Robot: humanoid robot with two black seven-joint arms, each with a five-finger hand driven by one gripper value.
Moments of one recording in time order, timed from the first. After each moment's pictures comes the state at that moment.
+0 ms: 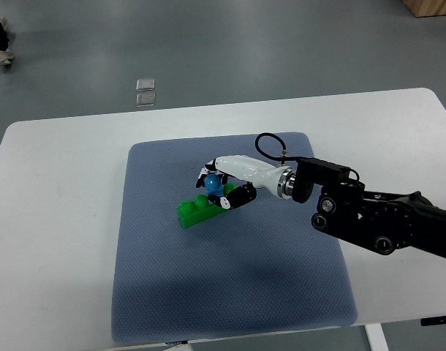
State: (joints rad) left arm -0.05 0.00 -0.09 -0.22 0.07 -0.04 0.17; right arm 0.84 -0.22 0.30 1.11 -1.44 -0.03 0.08
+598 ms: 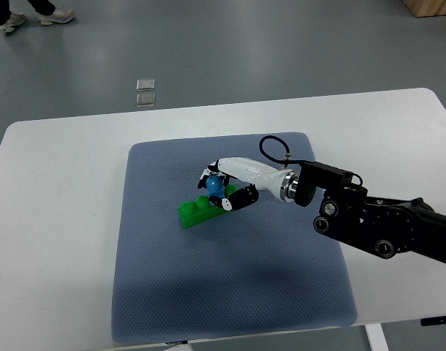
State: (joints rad) left arm -0.05 0.00 -0.09 -0.22 0.07 -0.04 0.17; right arm 0.80 -0.21 0.32 1.11 -1.44 -0.04 0.10
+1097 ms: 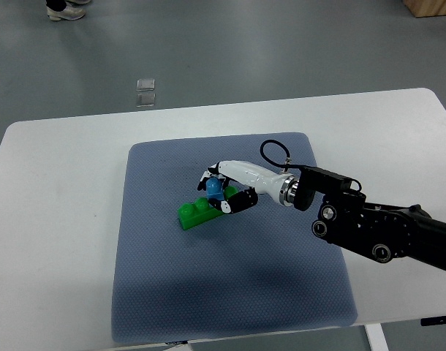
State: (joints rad) left arm -0.05 0.00 -0.09 -0.22 0.07 -0.04 0.17; right arm 0.77 -0.19 0.34 1.09 -1.44 -0.04 0.11
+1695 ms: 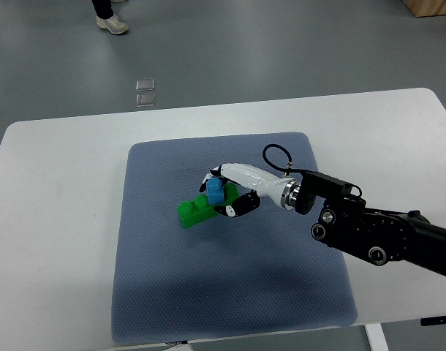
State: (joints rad) left arm -0.05 0.00 -0.09 -0.23 0.08 -0.04 0.17; right arm 0.75 -0.18 0.34 1.03 -1.44 -0.08 0.16
